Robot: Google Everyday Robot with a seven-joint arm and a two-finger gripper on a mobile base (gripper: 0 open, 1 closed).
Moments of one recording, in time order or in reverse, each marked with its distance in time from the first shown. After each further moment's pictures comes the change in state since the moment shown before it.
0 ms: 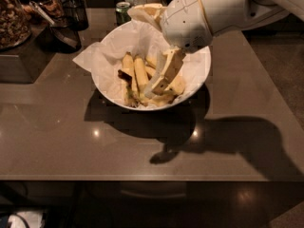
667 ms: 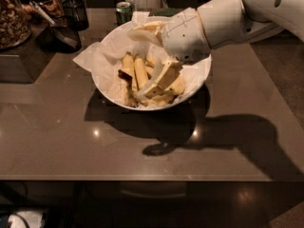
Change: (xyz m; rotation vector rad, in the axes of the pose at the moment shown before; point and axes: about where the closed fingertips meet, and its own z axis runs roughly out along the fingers) arm 0.021 0.010 0.010 -0.009 -0.016 0.063
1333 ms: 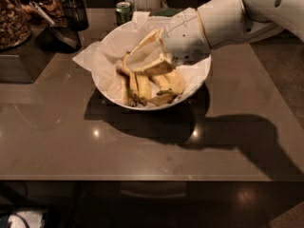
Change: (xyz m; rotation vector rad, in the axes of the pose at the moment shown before) arm 0.000 0.000 0.000 0.000 0.000 0.000
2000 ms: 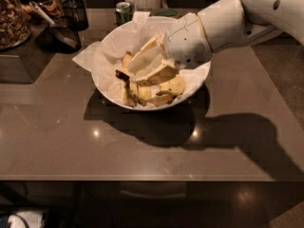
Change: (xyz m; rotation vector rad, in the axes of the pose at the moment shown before) arm 0.004 0.011 0.002 -0.046 -0.007 0.043
